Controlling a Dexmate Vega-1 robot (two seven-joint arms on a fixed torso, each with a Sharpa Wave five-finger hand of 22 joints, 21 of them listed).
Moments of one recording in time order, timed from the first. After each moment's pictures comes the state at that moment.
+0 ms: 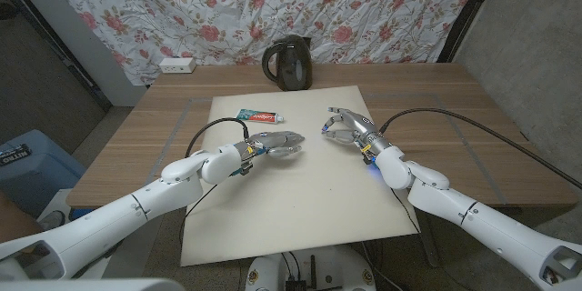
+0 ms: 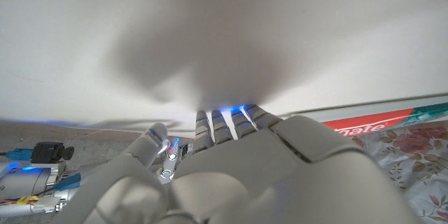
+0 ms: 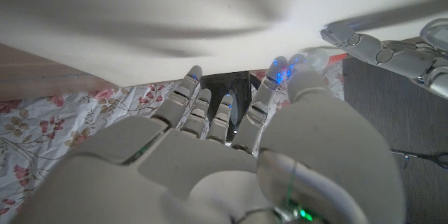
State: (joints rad) left arm 0.86 0.86 0.71 -1.82 0.51 0.01 -0.13; left_hand 0.02 0.08 0.71 0.15 0.19 0.14 -0.08 0.18 0.17 0.11 -0.09 0.19 0.17 0.04 -0.04 0.17 0.16 0.04 -0.04 0.19 0.17; right arm -0.87 -0.69 -0.70 -1.63 -0.42 0.00 -0.30; right_hand 0.92 0.03 0.37 -0.14 0.18 0.91 -0.22 0.59 0.26 0.24 -0.08 0.20 0.18 0.10 -0.01 0.30 0.30 0.40 0.02 0.19 0.17
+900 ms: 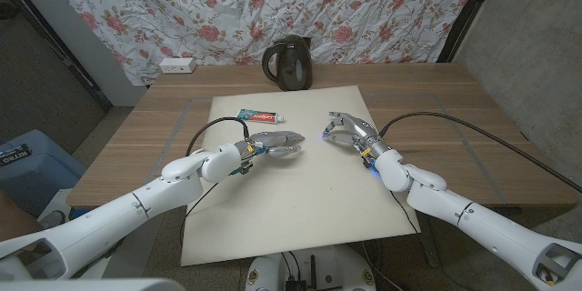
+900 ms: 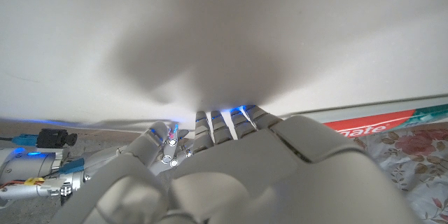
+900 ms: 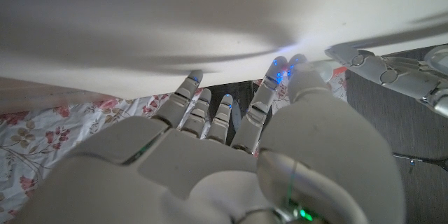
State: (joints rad) left arm 0.84 0.86 0.72 -1.80 0.50 0.00 -0.14; left_hand 0.02 0.08 0.72 0.13 0.19 0.15 -0.09 0.18 0.17 0.11 -0.10 0.19 0.17 0.05 -0.04 0.17 0.16 0.04 -0.04 0.19 0.16; right arm -0.85 -0.67 -0.73 -1.55 -0.42 0.04 -0.33; right_hand 0.92 0.03 0.36 -0.15 0.18 0.91 -0.22 0.58 0.26 0.24 -0.08 0.20 0.18 0.11 -0.01 0.30 0.30 0.40 0.01 0.19 0.17
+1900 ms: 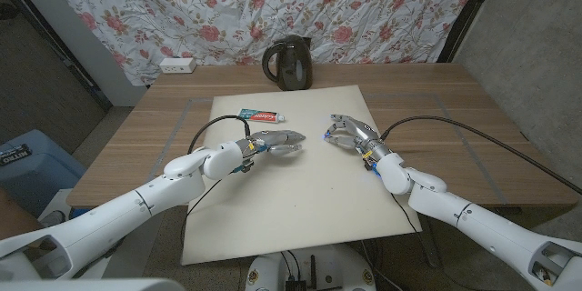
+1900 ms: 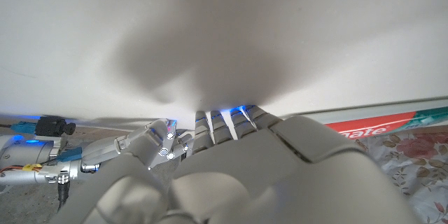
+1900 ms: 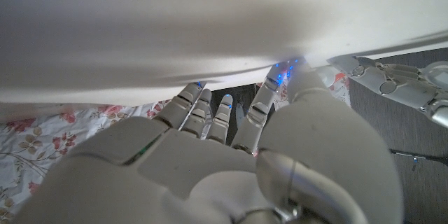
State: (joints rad) left arm 0.83 0.84 0.73 -1.79 0.49 0.01 -0.16; left_hand 0.02 0.08 0.73 0.13 0.19 0.15 -0.08 0.18 0.17 0.12 -0.10 0.19 0.17 0.06 -0.03 0.17 0.17 0.05 -0.04 0.18 0.17; right arm -0.84 -0.66 -0.74 -1.47 -0.40 0.09 -0.36; right_hand 0.93 0.04 0.36 -0.15 0.18 0.91 -0.23 0.58 0.25 0.24 -0.08 0.20 0.18 0.11 -0.01 0.30 0.30 0.40 0.01 0.19 0.17
